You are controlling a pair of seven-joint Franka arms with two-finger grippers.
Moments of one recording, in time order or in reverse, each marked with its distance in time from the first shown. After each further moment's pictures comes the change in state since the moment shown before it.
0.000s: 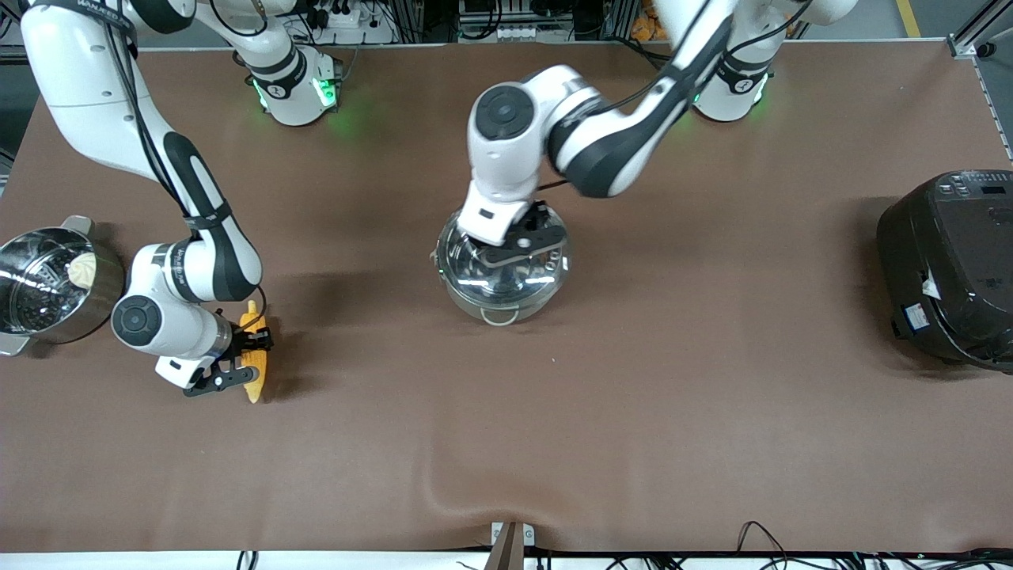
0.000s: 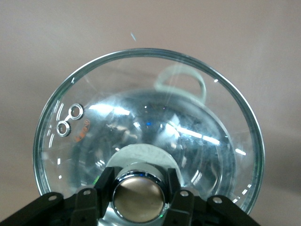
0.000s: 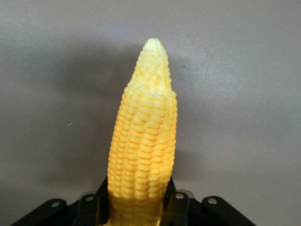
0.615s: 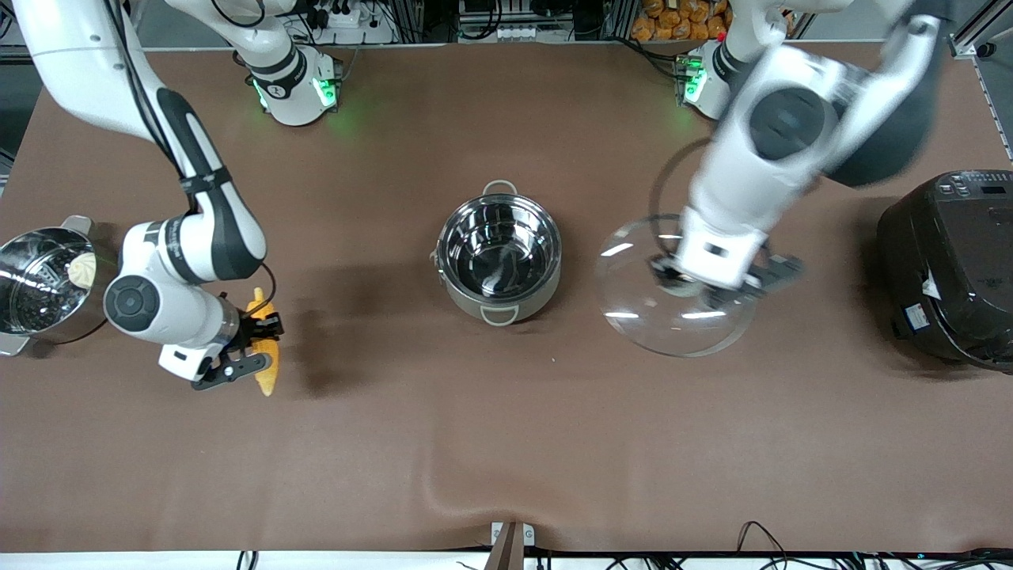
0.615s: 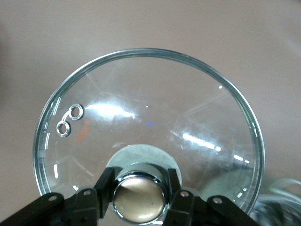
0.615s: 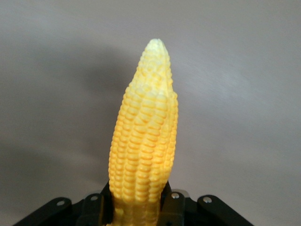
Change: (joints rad) left arm 0.439 -0.224 0.000 -0.181 -0.008 -0.108 0.402; right arm 0.006 -0.124 0.126 0.011 0.017 -0.128 0.007
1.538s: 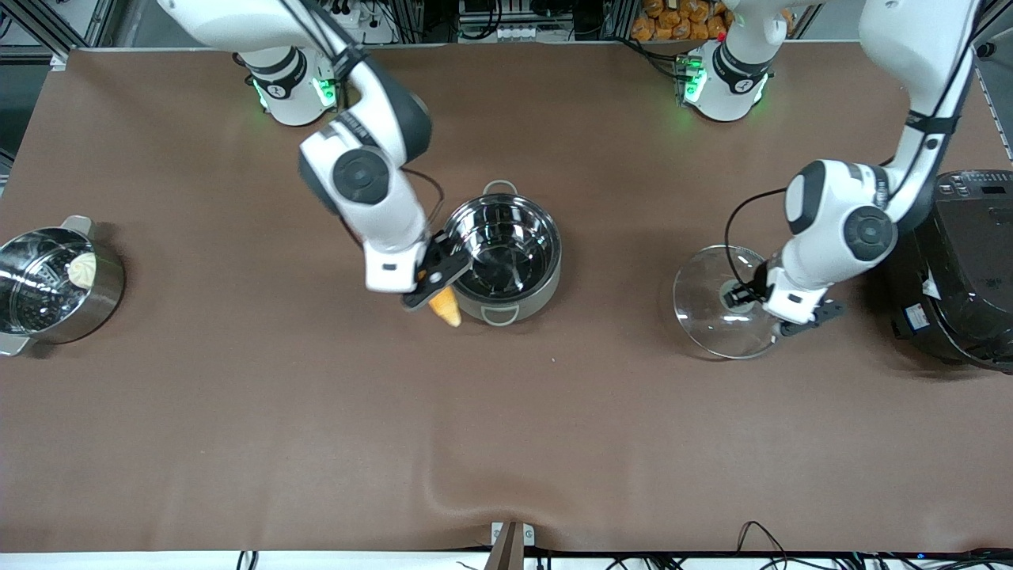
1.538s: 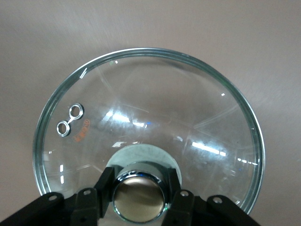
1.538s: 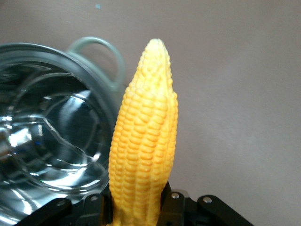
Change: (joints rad) left arm 0.290 0.020 -0.022 -0.619 -0.084 0.611 0.296; right arm 0.355 -0.076 0.185 0.056 -0.067 -0.034 0.214
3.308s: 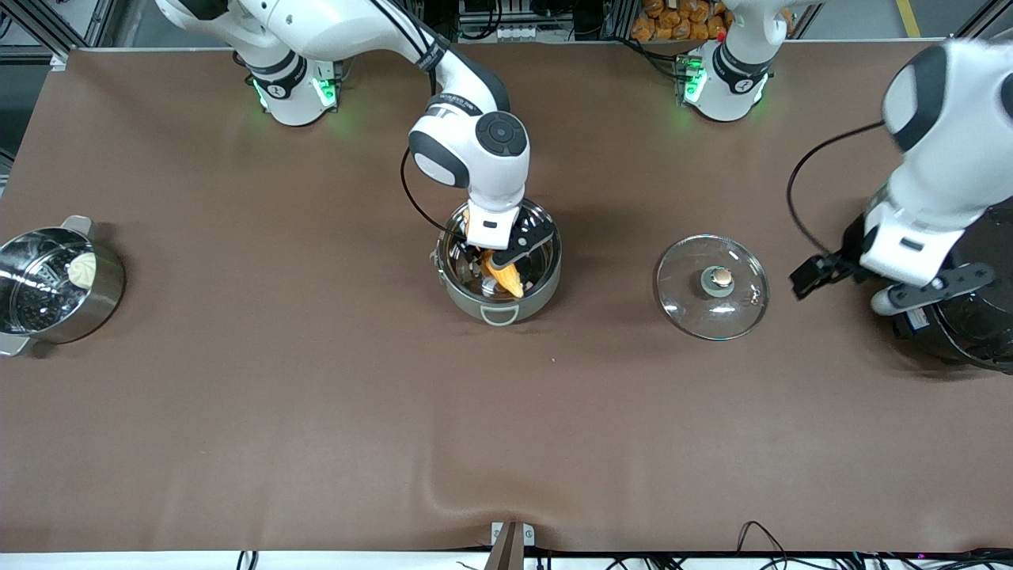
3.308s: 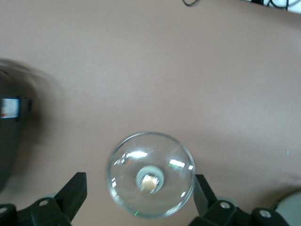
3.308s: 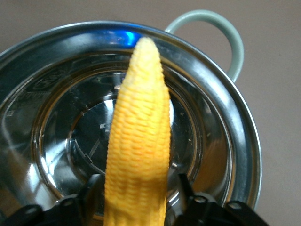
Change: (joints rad) left arm 0.013 -0.230 -0.018 0.446 0.047 -0.517 0.133; right arm 0.226 0.157 -0.004 0.084 -0.213 -0.026 0.421
